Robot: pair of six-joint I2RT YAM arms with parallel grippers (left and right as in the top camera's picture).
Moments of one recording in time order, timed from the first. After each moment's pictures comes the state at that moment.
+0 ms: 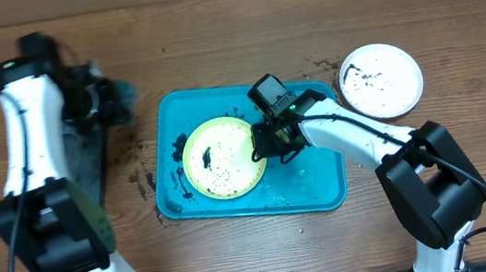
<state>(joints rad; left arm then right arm) 0.21 1.95 1.75 -1.28 0.39 -0.12 0.61 1.96 1.29 -0.62 -0.19 0.56</state>
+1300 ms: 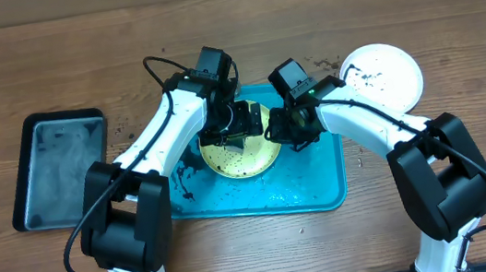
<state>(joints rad) -0.38 1.95 1.43 -0.86 0.28 -0.37 0.50 1.96 1.29 -0.65 -0.20 0.64</state>
